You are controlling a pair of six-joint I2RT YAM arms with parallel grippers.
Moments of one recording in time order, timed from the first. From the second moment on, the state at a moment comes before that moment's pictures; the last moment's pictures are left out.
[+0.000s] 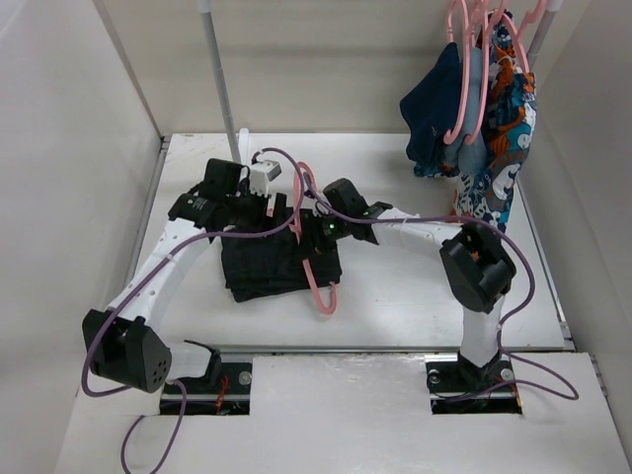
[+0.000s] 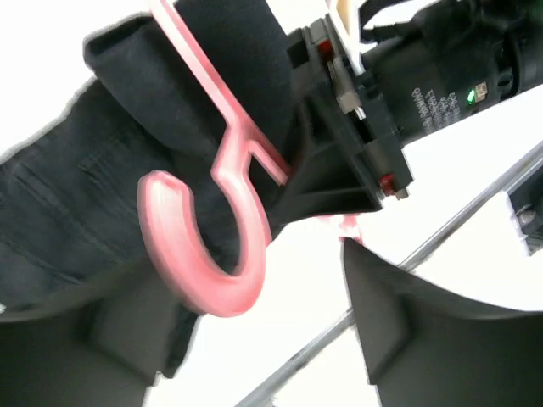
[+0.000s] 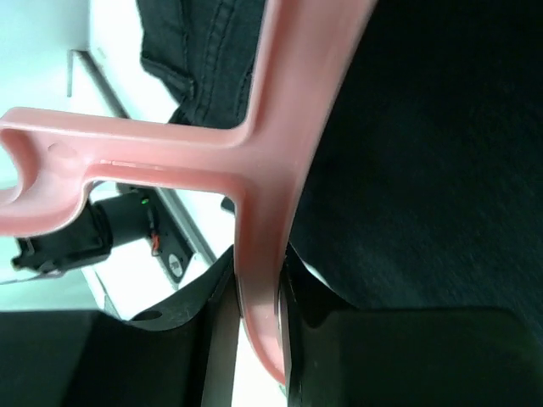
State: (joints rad) left arm -0.31 1.29 1.19 -0.75 0.45 -0.04; right arm 0.73 1.93 1.37 -0.23 -0.60 0.57
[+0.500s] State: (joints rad) left arm -0.23 1.27 1.22 -0.74 0.55 0.09; right arm 0.58 1.77 1.14 -0.04 -0.85 0.55
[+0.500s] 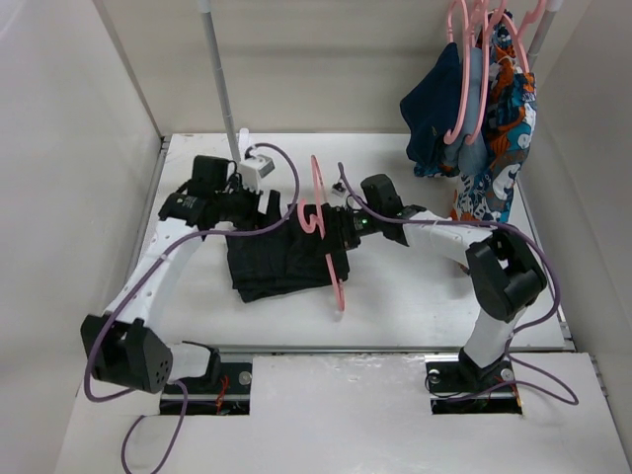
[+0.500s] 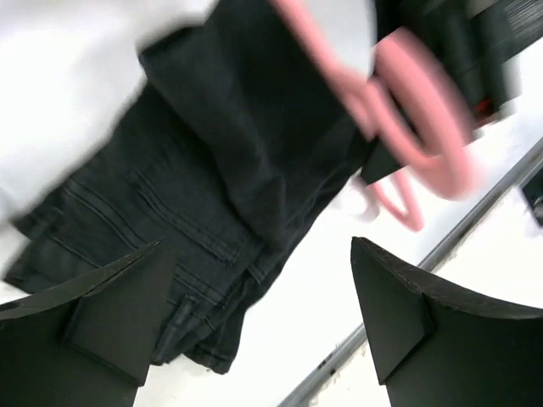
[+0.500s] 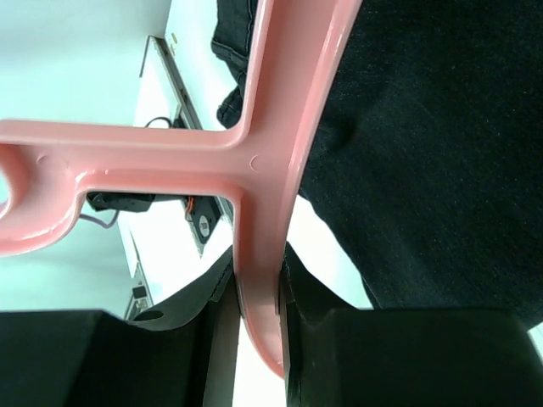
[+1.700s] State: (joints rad) left arm -0.37 1.48 1.20 -0.70 0.59 0.11; right arm 0.31 1.63 0.94 0.03 -0.88 0.54
